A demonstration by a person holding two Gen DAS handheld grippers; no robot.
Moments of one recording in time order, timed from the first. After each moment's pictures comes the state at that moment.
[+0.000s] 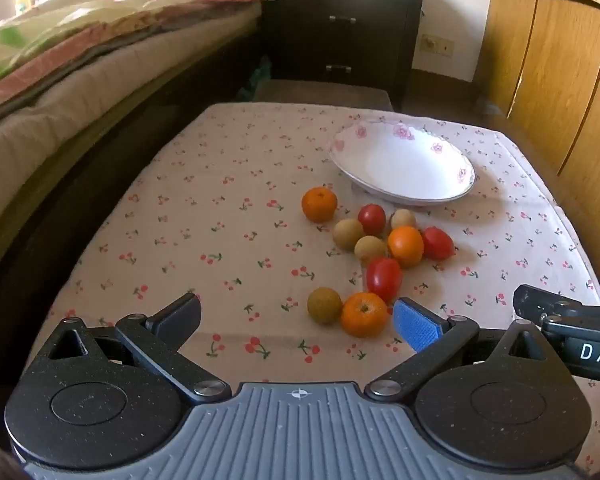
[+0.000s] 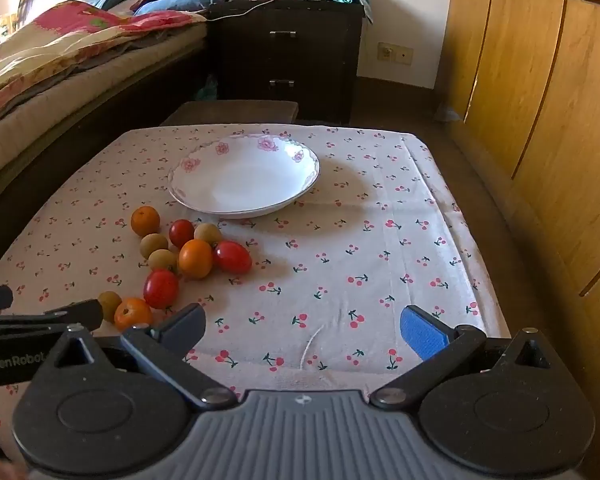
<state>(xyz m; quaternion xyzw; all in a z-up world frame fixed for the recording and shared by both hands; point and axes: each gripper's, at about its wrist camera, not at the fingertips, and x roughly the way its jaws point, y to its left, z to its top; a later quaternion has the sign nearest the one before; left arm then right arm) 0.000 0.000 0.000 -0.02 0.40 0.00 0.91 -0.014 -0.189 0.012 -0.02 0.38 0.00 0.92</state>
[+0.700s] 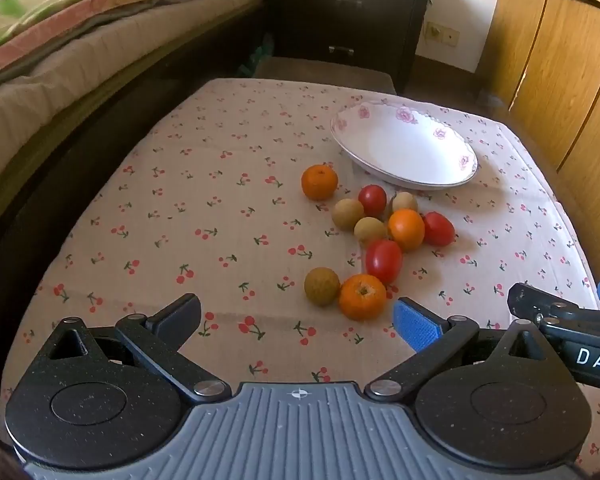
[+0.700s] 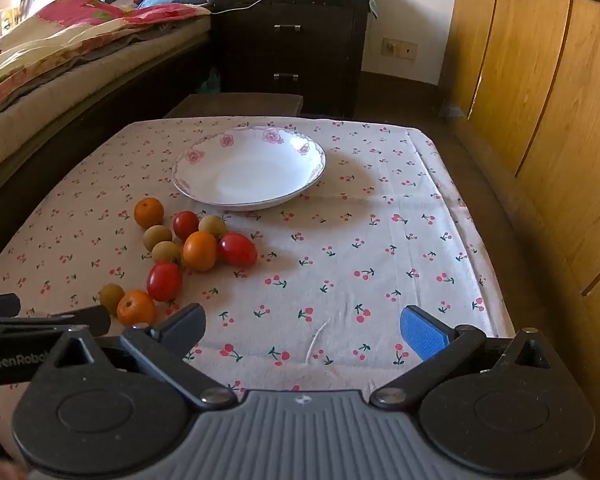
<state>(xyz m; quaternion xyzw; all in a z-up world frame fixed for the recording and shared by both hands) 0.002 0.003 -0.008 -0.03 0.43 0.00 0.90 -0.012 -0.185 0.006 -0.02 0.39 0.01 0.92</state>
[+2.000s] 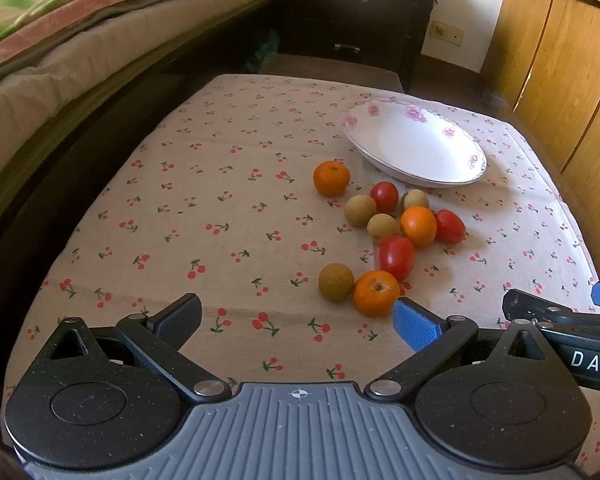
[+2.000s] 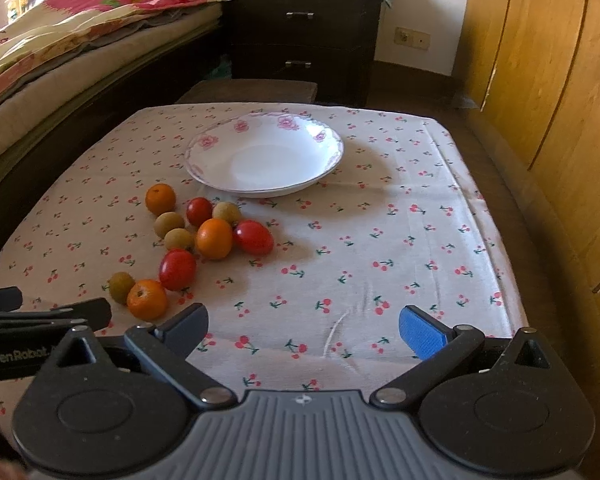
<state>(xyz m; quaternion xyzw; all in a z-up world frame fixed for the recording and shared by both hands) 0.002 0.015 -0.012 -0.04 0.44 0.01 0.90 -0.007 -0.175 0.000 -0.02 0.41 0.03 0.91</state>
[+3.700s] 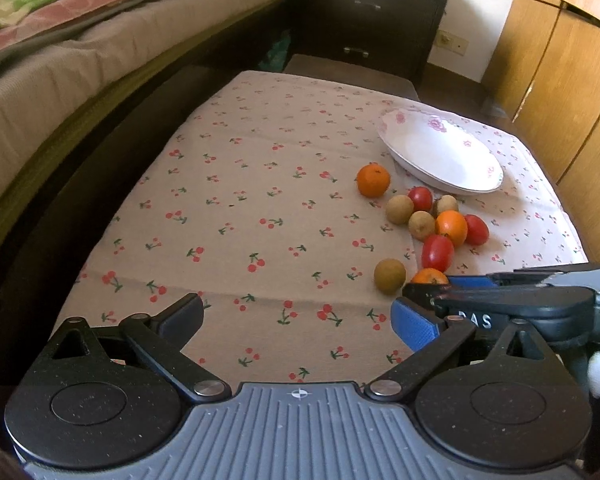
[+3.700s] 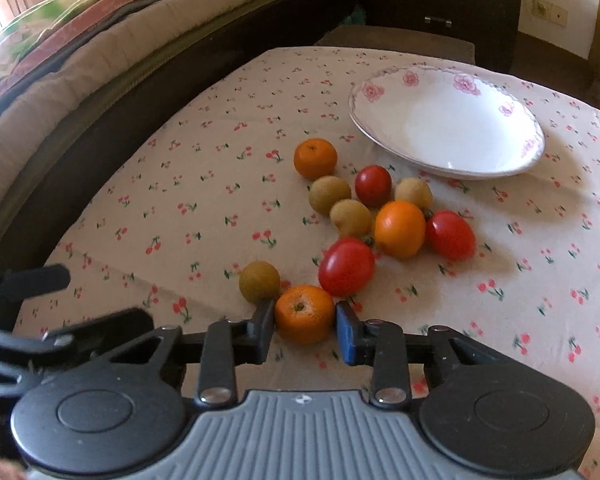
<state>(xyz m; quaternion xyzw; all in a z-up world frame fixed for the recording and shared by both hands) -0.010 0.065 -0.006 -0.06 0.43 -0.01 0.90 0.040 -0.104 -0.036 -0.01 0.47 0.21 0.86</state>
